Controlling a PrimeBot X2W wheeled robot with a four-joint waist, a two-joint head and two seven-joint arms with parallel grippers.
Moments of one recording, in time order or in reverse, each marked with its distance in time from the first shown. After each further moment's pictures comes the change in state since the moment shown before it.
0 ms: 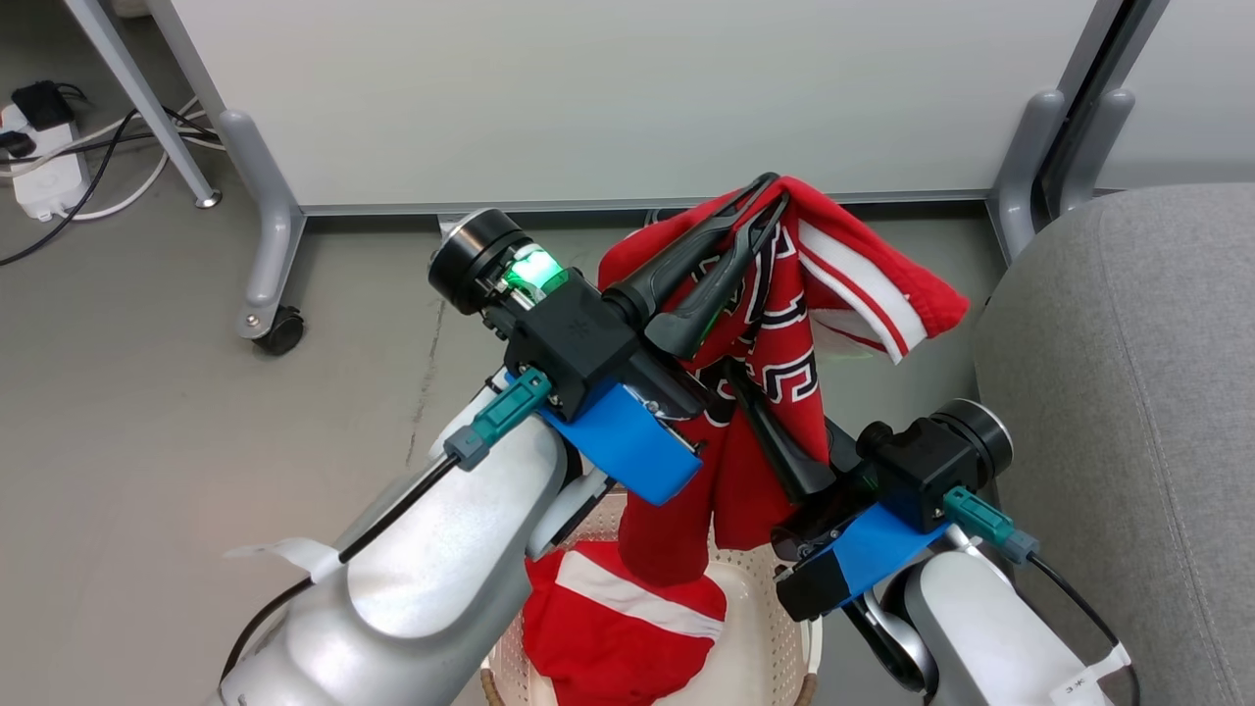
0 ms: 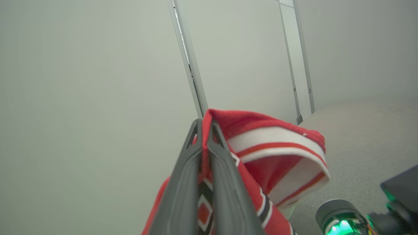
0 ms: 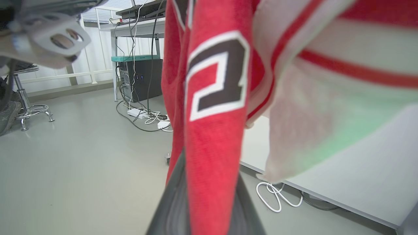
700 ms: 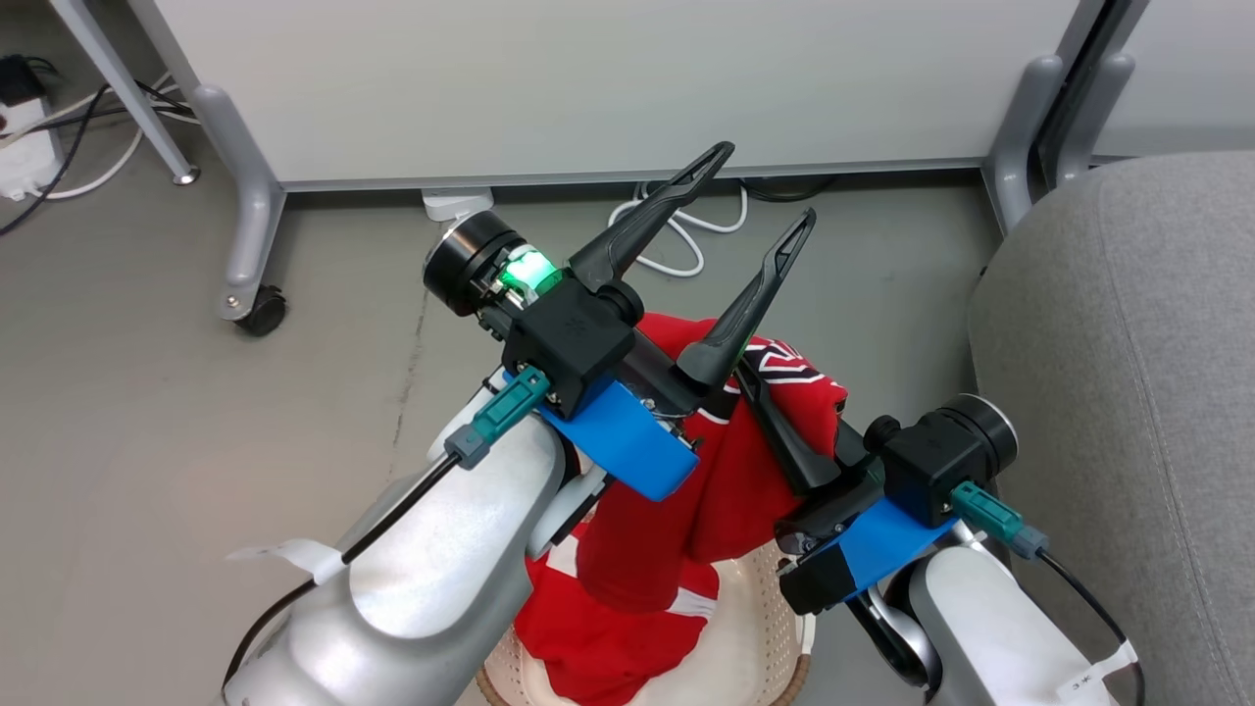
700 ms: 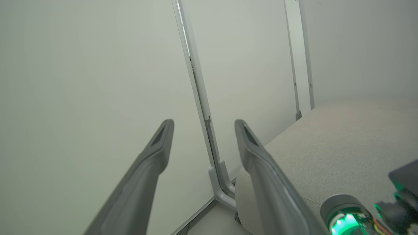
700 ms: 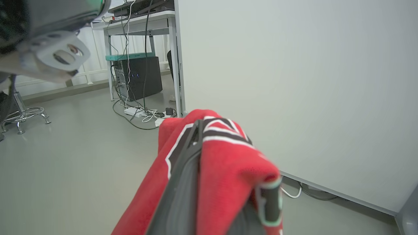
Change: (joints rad) left arm 0.008 -0.013 0.026 0.015 0.017 0.000 0.000; right arm -0.001 0.000 -0.009 -0.009 0.005 0.000 0.000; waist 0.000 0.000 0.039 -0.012
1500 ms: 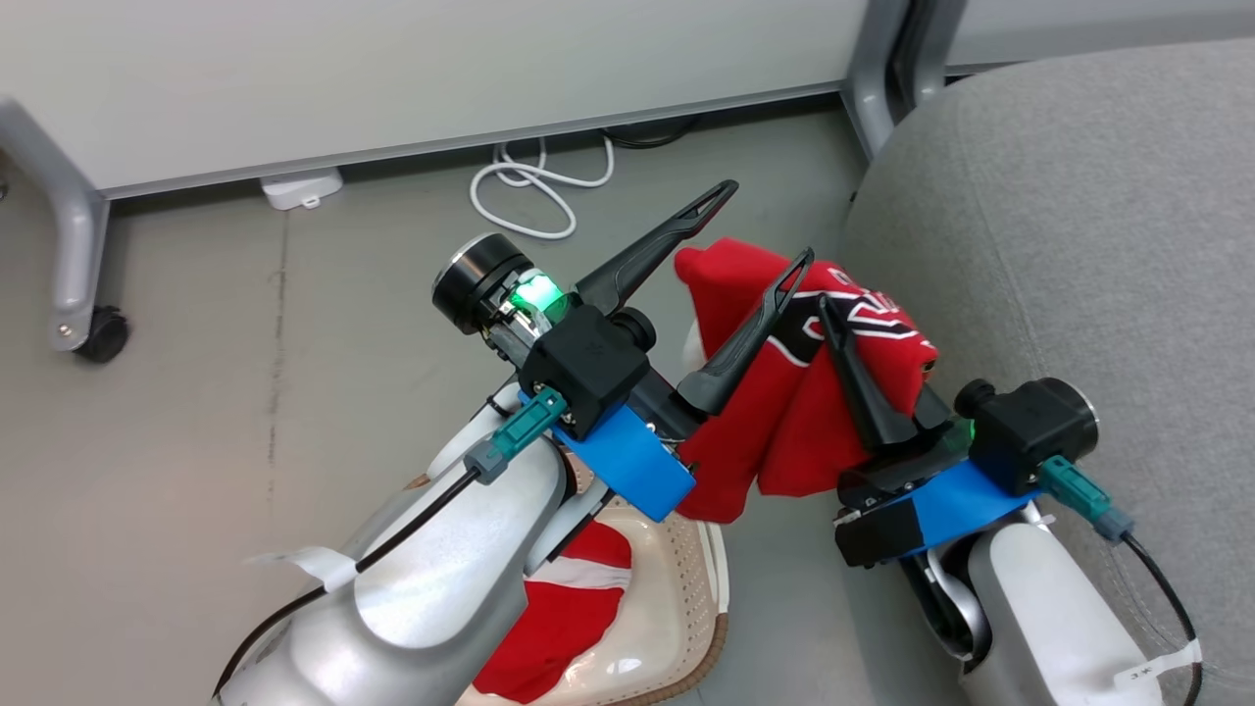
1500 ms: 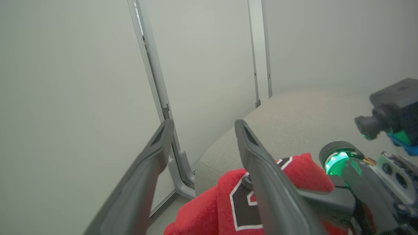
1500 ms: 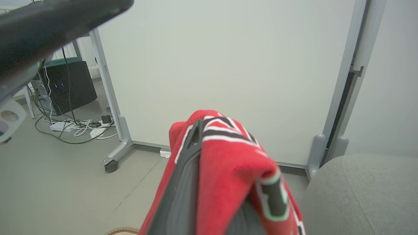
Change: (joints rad) left arm 0.003 0.024 -0.052 0.024 0.007 0.000 0.000; right arm 0.022 0.026 -0.166 -0.040 -0.029 0.000 0.000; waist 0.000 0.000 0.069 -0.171
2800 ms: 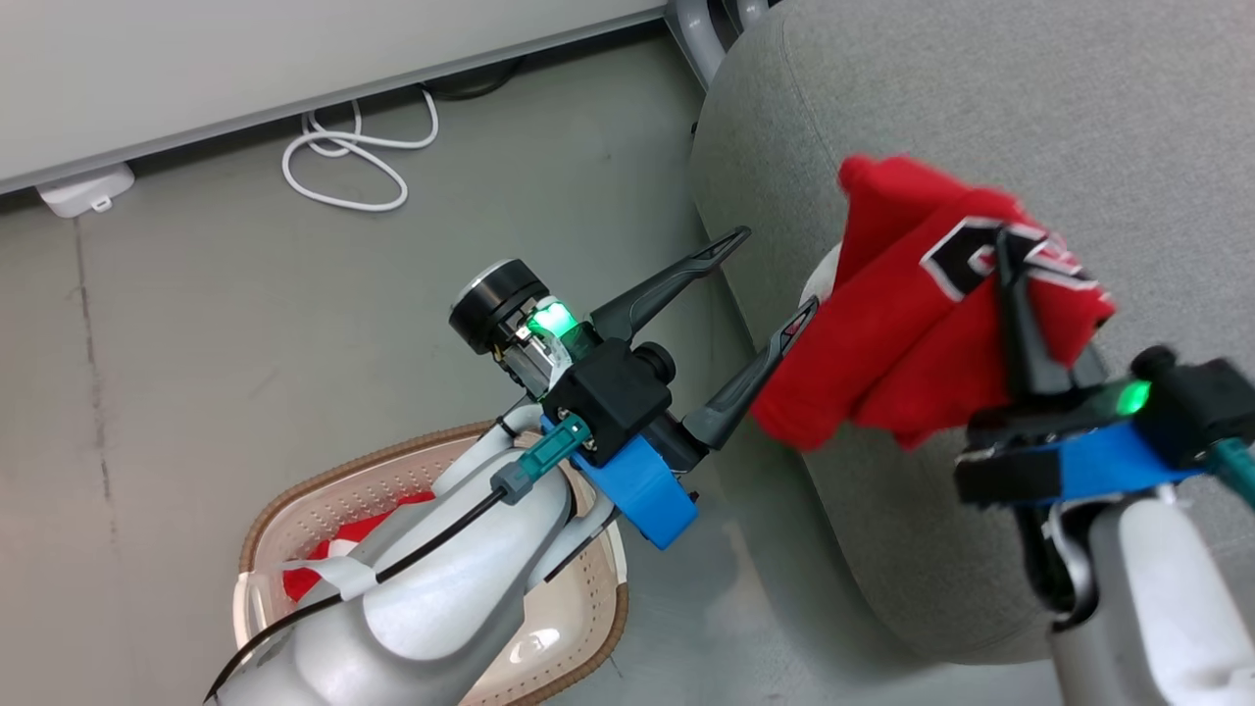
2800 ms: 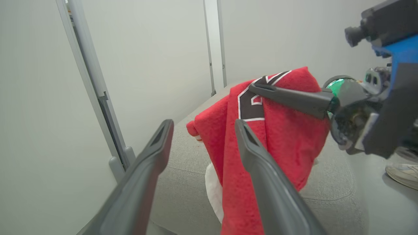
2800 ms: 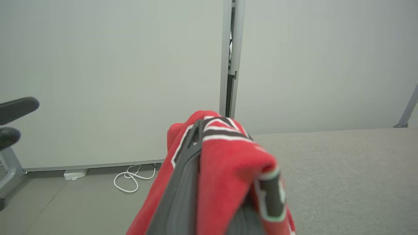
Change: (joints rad) left arm -0.005 0.025 -0.082 0.028 0.003 0.000 0.000; right arm 0.033 0.025 -0.264 -0.092 -0.045 0.000 0.000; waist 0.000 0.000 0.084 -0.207
